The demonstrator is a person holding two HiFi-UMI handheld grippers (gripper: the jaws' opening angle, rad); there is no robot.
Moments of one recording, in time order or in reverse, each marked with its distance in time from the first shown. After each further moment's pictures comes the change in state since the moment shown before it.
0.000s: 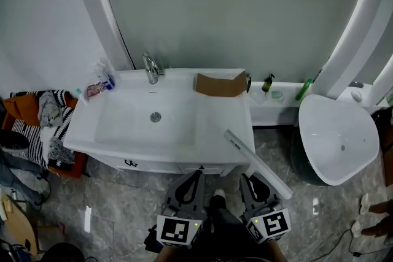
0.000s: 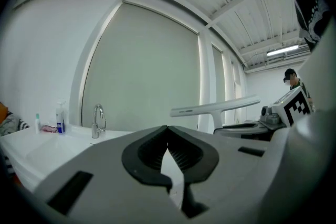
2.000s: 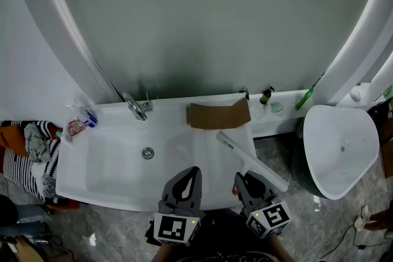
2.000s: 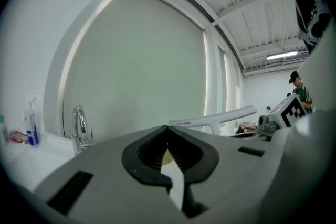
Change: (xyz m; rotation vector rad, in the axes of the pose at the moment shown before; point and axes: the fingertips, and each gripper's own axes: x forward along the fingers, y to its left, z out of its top) left arm 0.187 0.113 0.018 -0.015 0.046 -0.088; right arm 0.193 -0.083 -0.002 0.145 0.079 -0.019
